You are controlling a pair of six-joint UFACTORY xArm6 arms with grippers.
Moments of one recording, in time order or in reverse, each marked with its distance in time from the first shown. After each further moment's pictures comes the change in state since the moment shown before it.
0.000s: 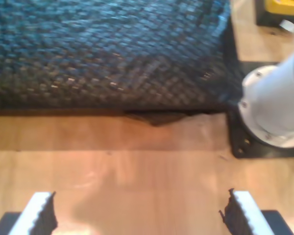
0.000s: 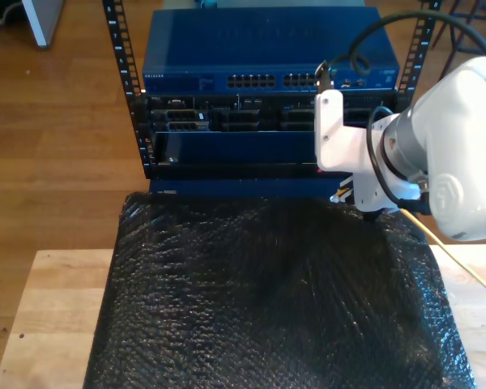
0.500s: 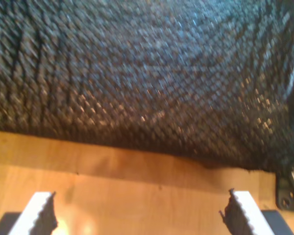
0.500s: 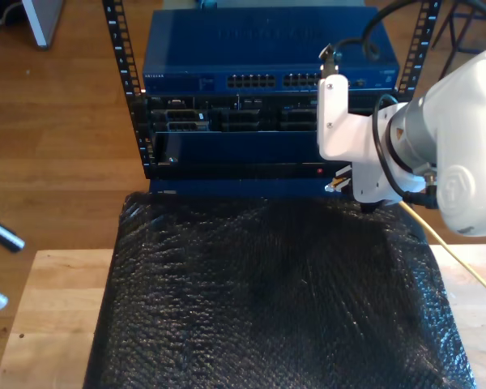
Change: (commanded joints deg) left arm -14.1 -0.1 -1.9 -7.6 -6.9 -21.4; right arm 0.3 -2.3 -0.6 2.7 0.4 -2.0
